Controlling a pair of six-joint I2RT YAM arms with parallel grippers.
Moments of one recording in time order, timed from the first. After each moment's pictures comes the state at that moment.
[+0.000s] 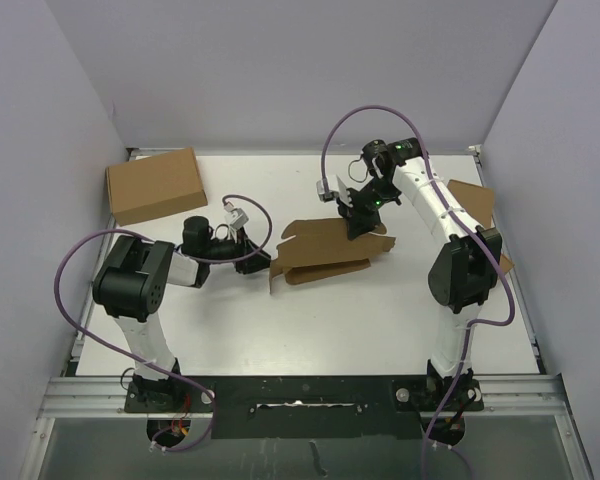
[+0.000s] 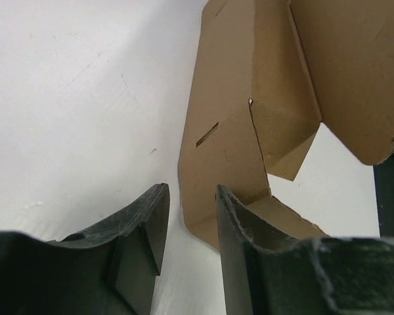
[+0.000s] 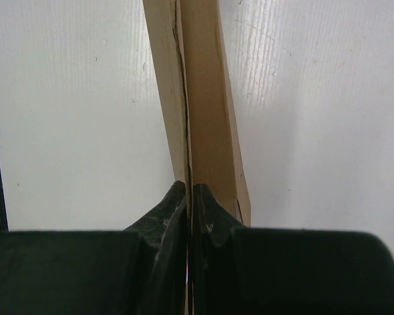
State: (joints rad) left arm -0.20 1.88 0.68 0.81 1.09 -0.18; right arm 0.35 1.97 1.95 -1.47 -0.62 -1.23
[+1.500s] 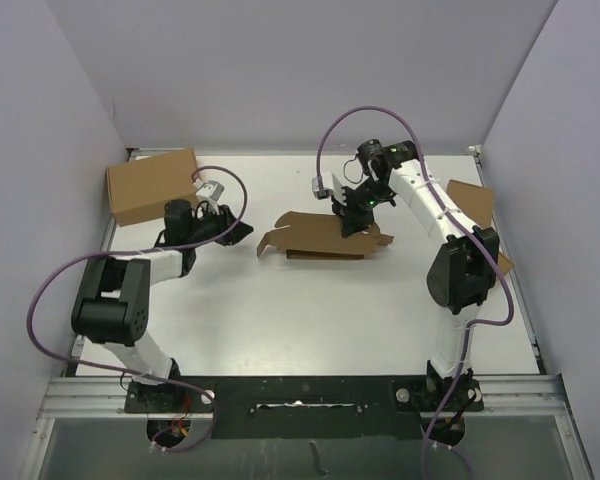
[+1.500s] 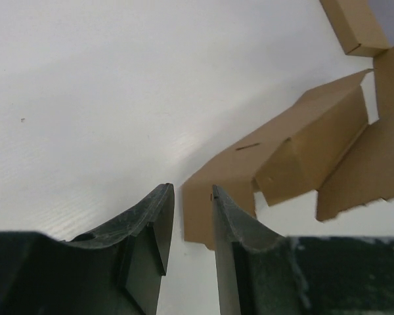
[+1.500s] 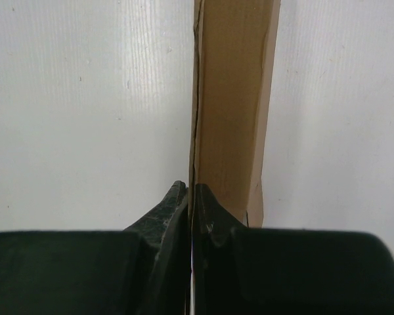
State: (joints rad) left arm -0.12 1.61 0.69 0.60 0.69 -0.30; right arm 0.37 1.97 1.93 -1.37 -0.62 -1.14
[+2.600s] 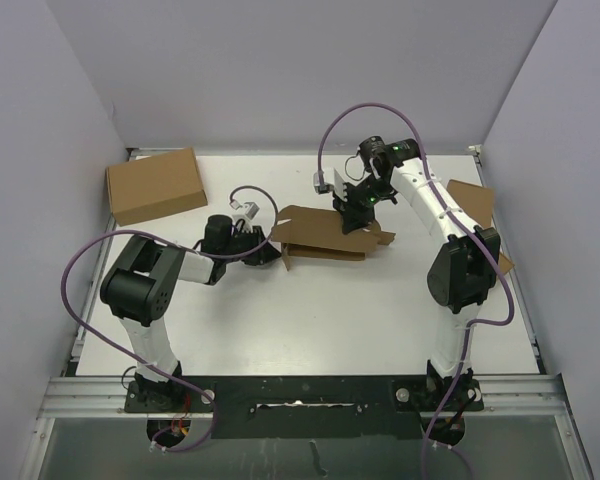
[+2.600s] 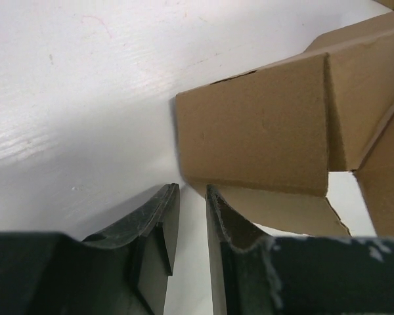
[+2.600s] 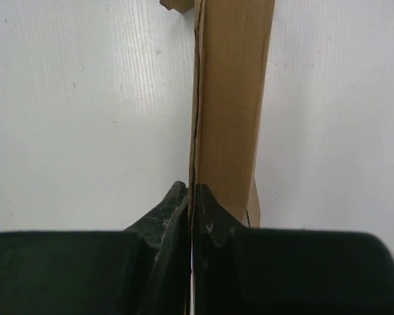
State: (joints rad) left arm -0.34 1.86 0.74 0.60 0.53 -0.45; right arm 0.37 1.97 1.95 -1.35 -0.61 -1.08
